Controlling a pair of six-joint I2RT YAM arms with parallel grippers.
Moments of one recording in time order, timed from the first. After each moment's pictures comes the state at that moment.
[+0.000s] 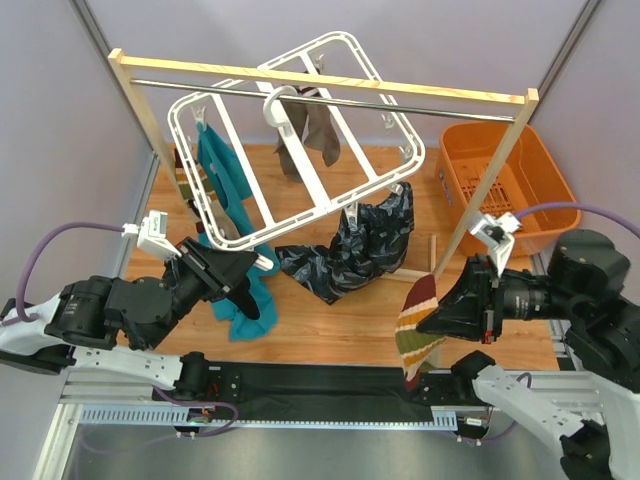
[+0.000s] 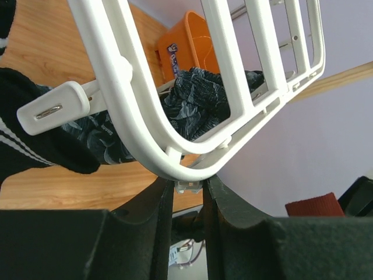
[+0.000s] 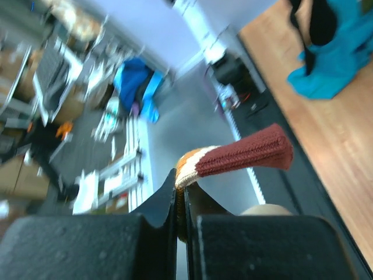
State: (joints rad) left arm -1.64 0.73 1.32 -0.93 -1.10 -1.24; right arm 0.46 0.75 1.55 -1.08 -0.96 0.46
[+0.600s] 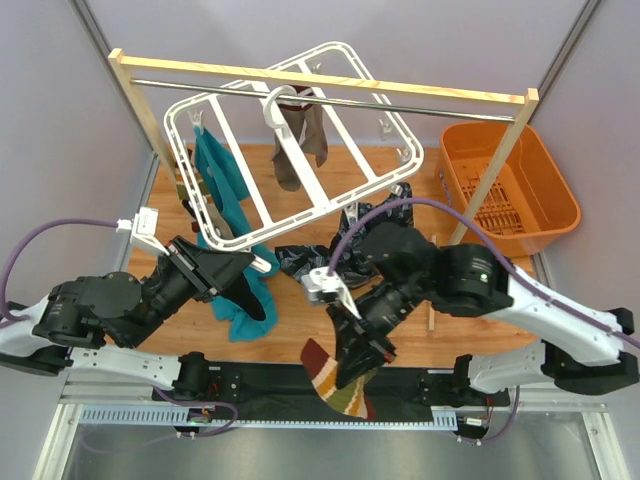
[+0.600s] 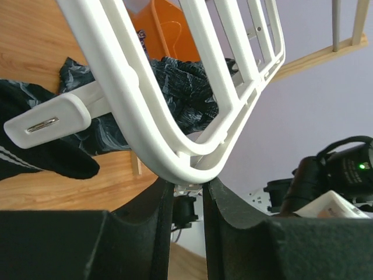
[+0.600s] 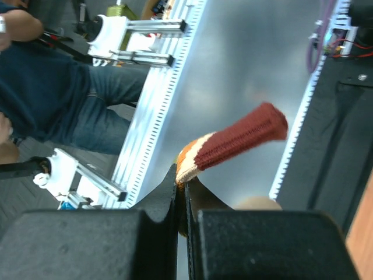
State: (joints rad) left arm -1.64 0.67 1.31 -0.82 -1.00 -1.15; right arm 1.28 1.20 1.62 -1.00 -0.88 0.15
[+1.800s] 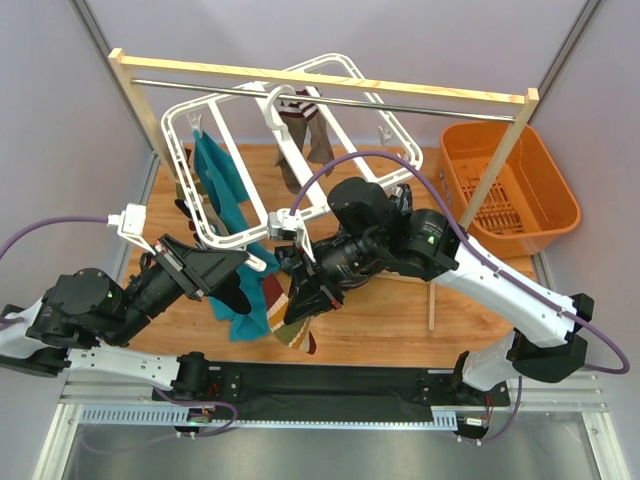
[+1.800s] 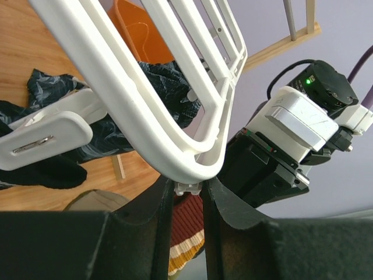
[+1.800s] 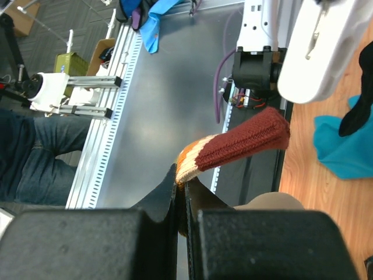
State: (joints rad) left arm -1.65 0.59 1.26 -0.65 -0.92 -0.98; right arm 1.11 1.47 1.80 -0.86 -0.81 0.08
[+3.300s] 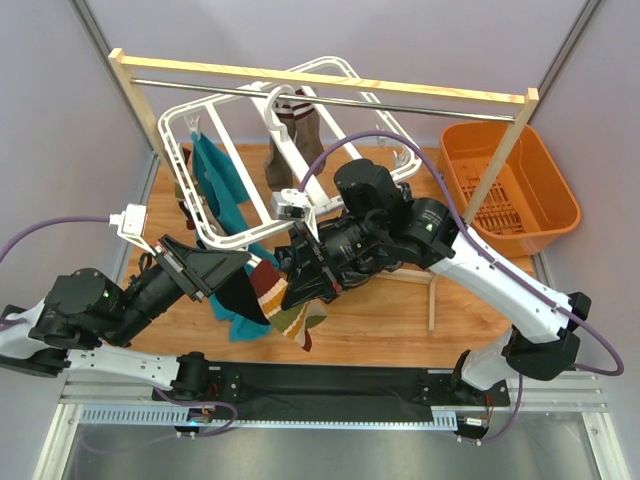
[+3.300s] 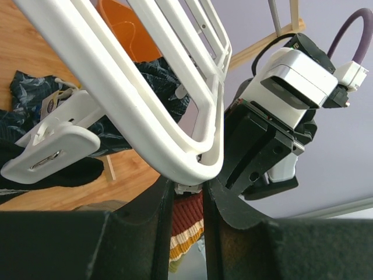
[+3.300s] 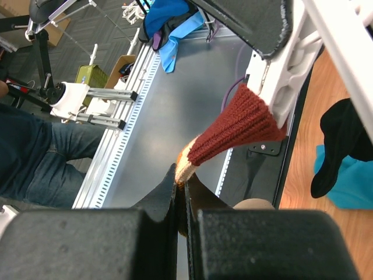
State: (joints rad) left arm -1.65 0.58 1.24 -0.58 -0.88 -0.93; right arm 1.03 1.50 1.83 -0.76 -0.98 0.10
